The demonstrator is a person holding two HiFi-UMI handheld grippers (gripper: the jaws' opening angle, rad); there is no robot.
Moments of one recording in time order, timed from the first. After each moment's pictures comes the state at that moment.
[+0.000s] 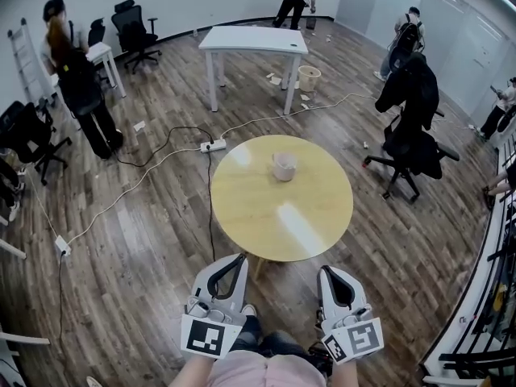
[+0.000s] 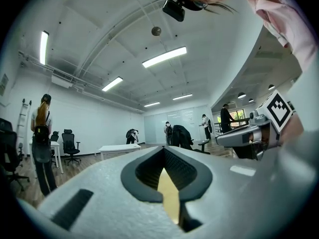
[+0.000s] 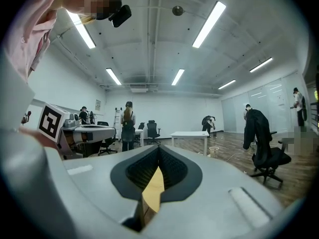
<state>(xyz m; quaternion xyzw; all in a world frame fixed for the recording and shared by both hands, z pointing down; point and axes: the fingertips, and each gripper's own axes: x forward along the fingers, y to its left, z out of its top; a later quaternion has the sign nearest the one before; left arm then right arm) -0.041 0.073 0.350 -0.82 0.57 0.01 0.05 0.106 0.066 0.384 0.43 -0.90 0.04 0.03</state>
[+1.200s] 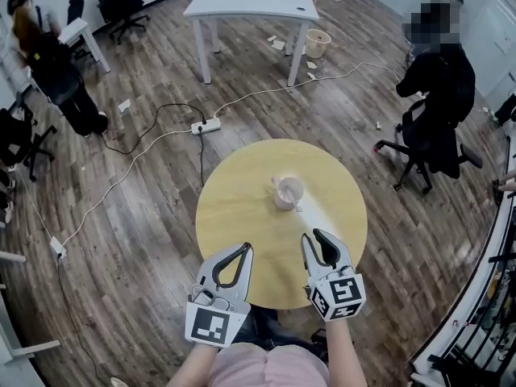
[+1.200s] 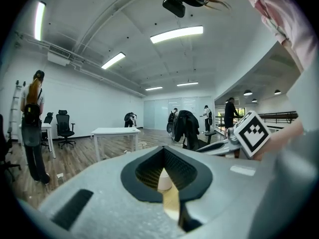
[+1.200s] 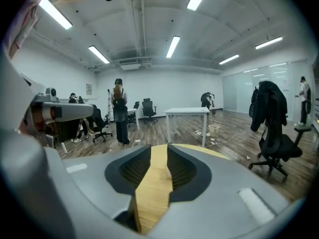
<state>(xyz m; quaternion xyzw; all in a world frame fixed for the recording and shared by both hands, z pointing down) -0.069 -0.190 0.408 -0.83 0.56 -0.03 -0.02 0.048 -0.242 0.500 0.43 -0.89 0.12 0.13</state>
